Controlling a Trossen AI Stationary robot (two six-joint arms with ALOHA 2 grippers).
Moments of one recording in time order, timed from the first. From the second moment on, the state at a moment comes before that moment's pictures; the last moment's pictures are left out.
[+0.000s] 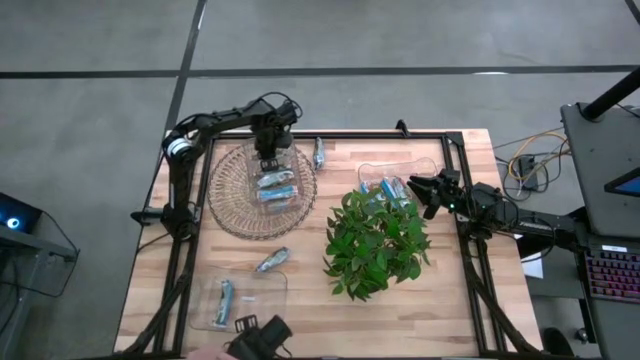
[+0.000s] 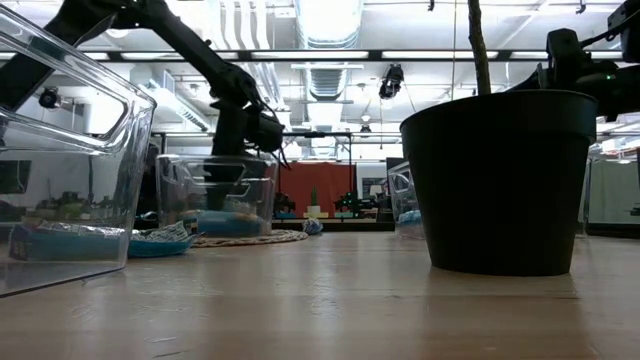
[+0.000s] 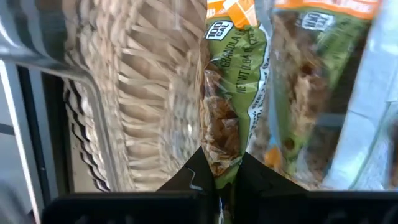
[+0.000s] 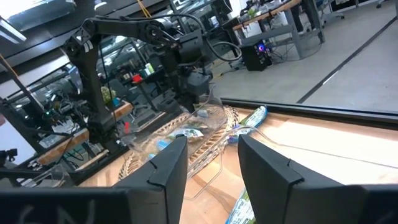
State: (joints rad) left arm 0.77 1.99 1.53 -1.14 -0.13 0.50; right arm -0.20 0.04 0.01 0.04 0.29 0.51
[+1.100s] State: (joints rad) left arm 0.73 1.76 1.53 -1.18 -0.13 -0.05; right arm -0.20 0.04 0.01 0.04 0.29 0.51
